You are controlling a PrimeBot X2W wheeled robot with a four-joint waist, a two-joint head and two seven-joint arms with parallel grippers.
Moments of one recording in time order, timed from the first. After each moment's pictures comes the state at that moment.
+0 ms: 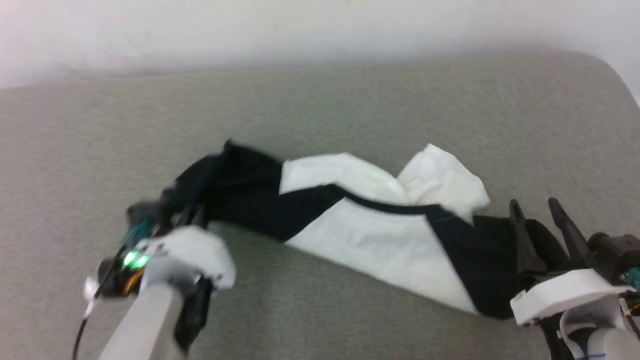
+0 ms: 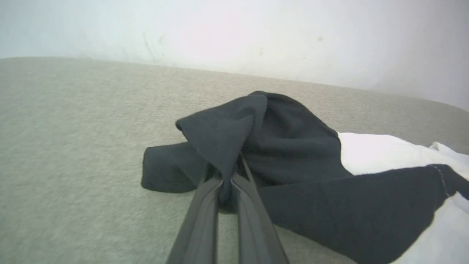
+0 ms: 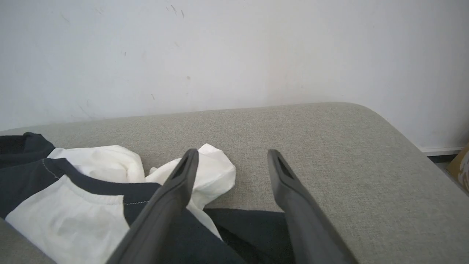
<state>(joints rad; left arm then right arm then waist) -0.35 0.25 -0.34 0.33 -0.51 0.26 -0.01 -0.02 -0.05 -0.09 -0.02 0.18 0.13 -0.03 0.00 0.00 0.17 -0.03</state>
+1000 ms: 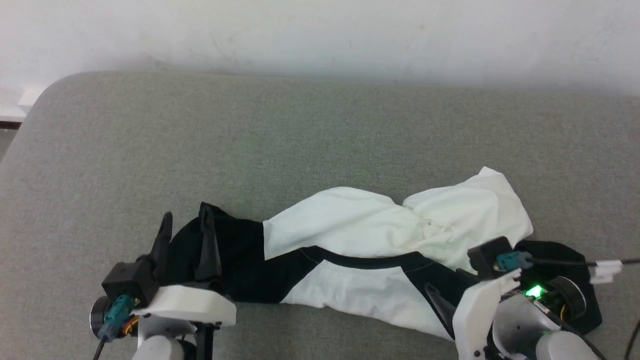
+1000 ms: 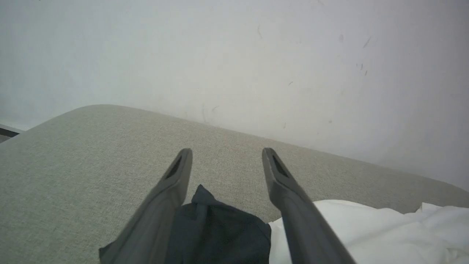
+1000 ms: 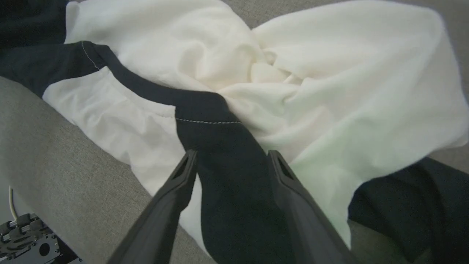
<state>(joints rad) -0.06 0.22 -0.24 0.06 -0.45 0.23 -0.26 -0.02 -0.17 0.23 -0.04 0.21 0.13 0.56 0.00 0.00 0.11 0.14</state>
